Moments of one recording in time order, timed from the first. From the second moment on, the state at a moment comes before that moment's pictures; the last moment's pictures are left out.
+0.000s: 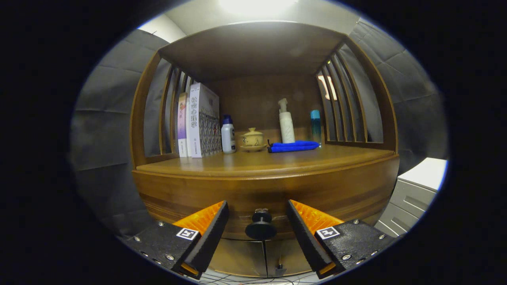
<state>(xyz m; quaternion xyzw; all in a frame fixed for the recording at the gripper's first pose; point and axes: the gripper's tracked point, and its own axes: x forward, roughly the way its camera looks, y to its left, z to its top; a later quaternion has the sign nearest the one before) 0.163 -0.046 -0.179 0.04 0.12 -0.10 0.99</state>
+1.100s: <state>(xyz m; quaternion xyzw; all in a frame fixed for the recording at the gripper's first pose) 0.130 -0.038 -0.189 0.00 0.16 -0.11 0.98</state>
